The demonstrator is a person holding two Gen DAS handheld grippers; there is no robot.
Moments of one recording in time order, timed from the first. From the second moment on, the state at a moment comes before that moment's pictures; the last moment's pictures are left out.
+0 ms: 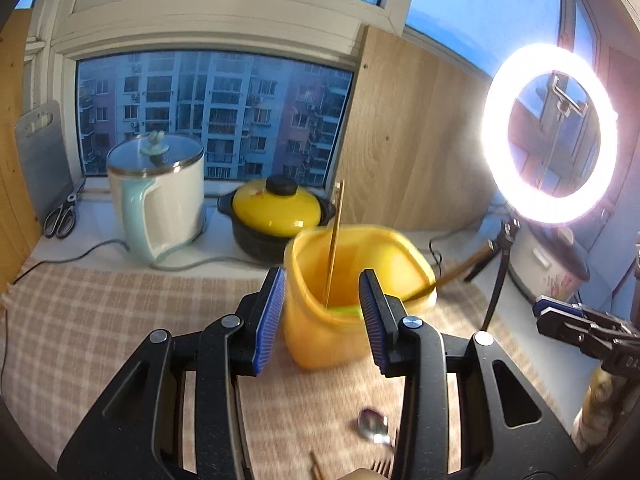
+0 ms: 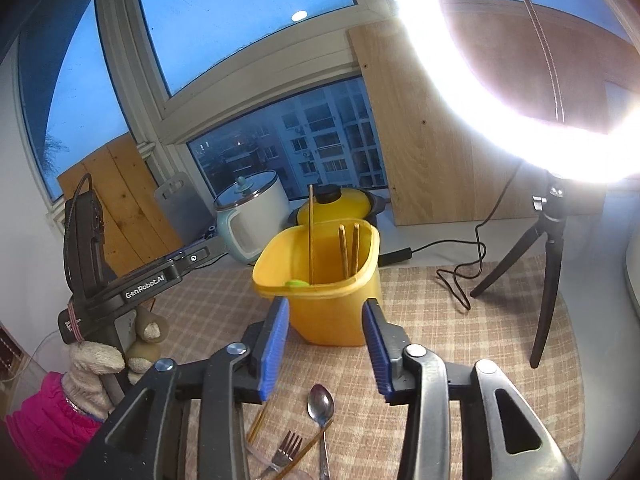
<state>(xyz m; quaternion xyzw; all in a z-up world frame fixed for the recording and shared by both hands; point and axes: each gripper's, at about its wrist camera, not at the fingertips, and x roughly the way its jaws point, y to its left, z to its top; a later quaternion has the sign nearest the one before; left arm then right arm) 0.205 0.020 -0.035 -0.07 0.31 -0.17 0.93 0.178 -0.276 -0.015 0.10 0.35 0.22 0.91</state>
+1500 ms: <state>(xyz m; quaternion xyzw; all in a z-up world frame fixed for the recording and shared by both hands) 0.065 0.021 -0.172 -0.06 0.56 -0.17 0.81 0.191 -0.247 -0.177 0.21 0.58 0.29 0.73</state>
